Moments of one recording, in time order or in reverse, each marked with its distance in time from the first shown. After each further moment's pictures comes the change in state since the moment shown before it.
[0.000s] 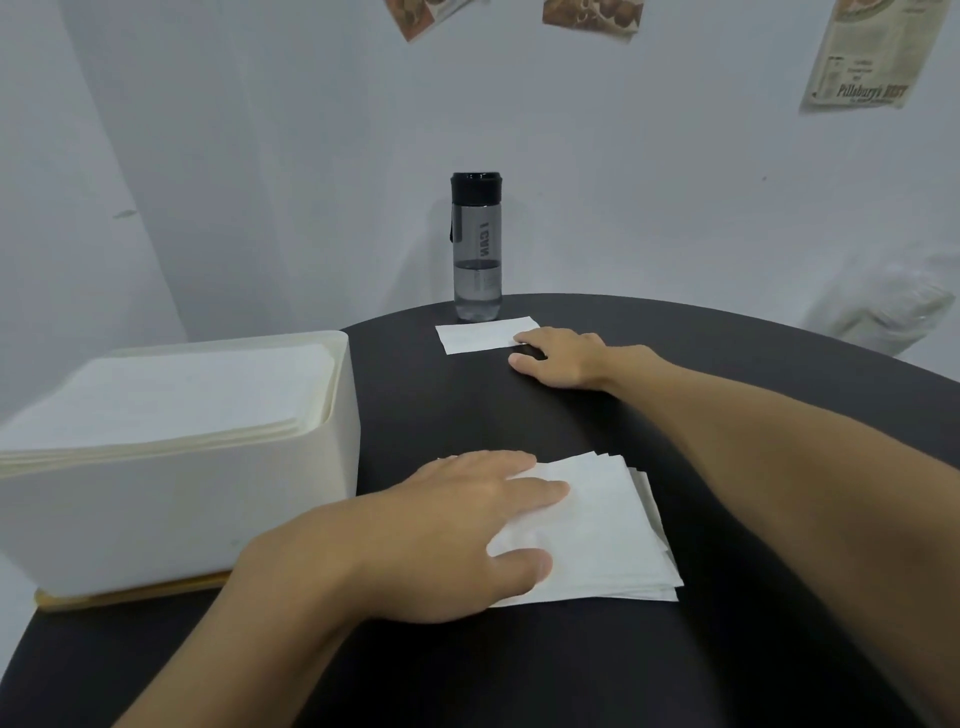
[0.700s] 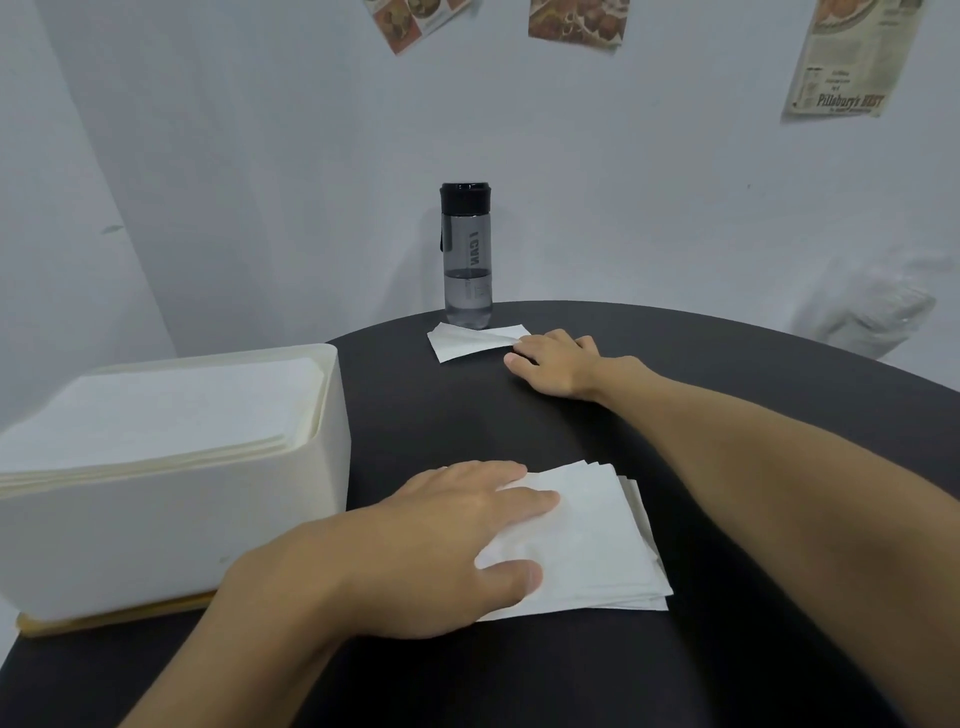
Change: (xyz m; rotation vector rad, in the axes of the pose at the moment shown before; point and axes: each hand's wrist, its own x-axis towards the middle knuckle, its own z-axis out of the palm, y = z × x) left_hand 0.000 -0.003 0.002 -0.028 -0.010 -0.015; right_hand 0.000 0.004 0.005 -0.055 0.049 -0.012
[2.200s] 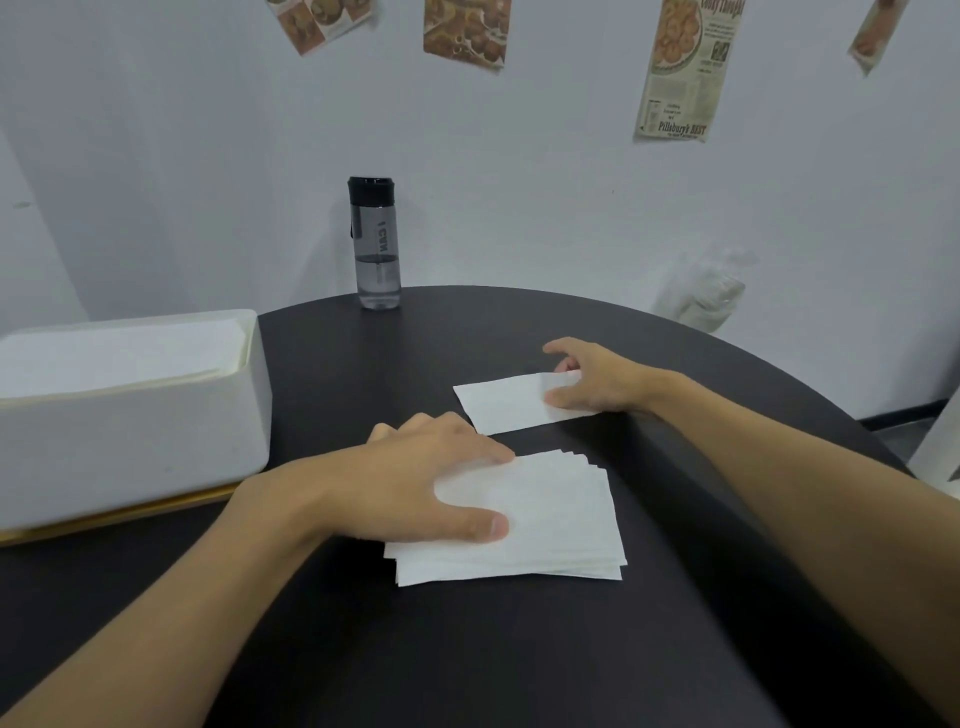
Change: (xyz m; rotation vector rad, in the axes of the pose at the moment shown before) left_hand 0.002 0.033 0.025 0.017 0.053 0.252; right_hand -0.204 0.055 -0.040 0.464 -0.005 0.251
